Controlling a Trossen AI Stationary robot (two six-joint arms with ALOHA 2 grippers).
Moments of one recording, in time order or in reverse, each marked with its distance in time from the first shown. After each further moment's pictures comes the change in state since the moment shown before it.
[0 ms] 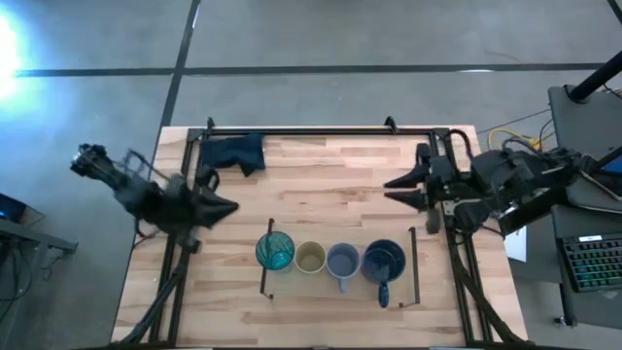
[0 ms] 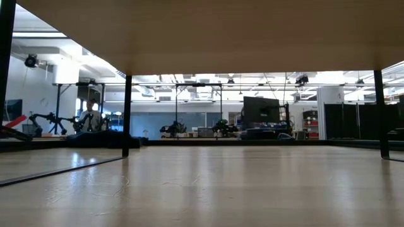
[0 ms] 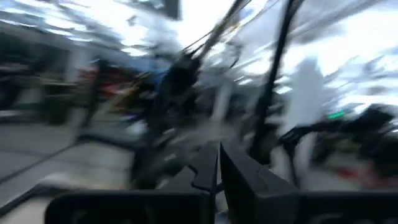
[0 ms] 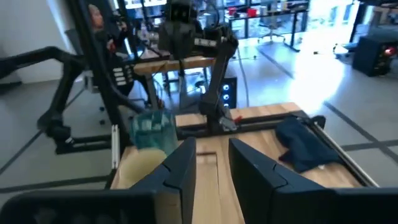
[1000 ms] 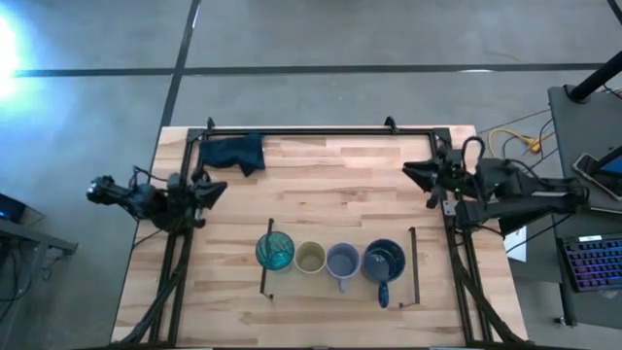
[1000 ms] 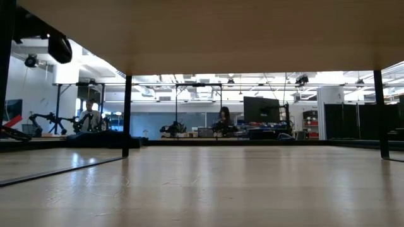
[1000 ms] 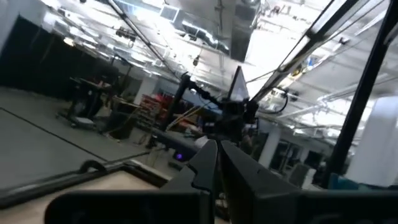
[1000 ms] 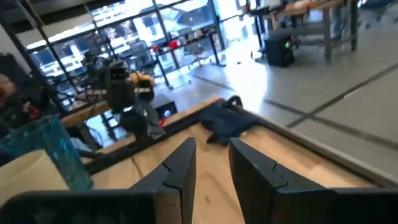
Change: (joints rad) left arm 0.204 -0.727 -0.753 0.120 -0.114 -0.038; right arm -0.324 -0.578 -0.723 0.253 0.034 0.153
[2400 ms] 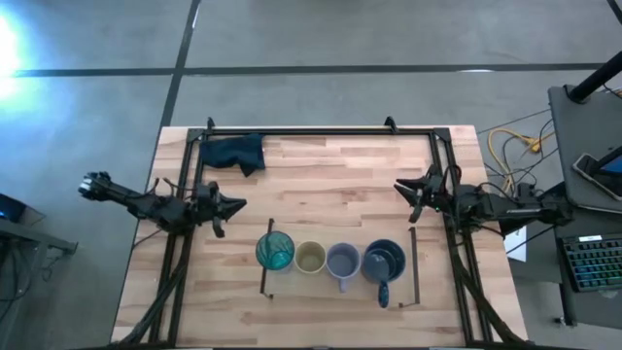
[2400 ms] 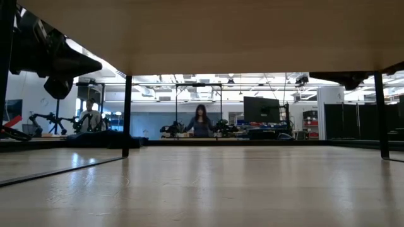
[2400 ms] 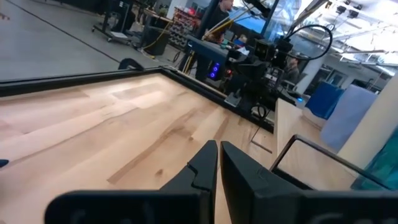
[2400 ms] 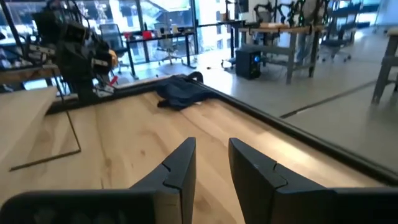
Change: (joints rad) left arm 0.000 0.146 -0.054 -0.328 -0.040 -0.315; right arm -0.020 -0.339 -0.585 0.243 0.087 -0.234
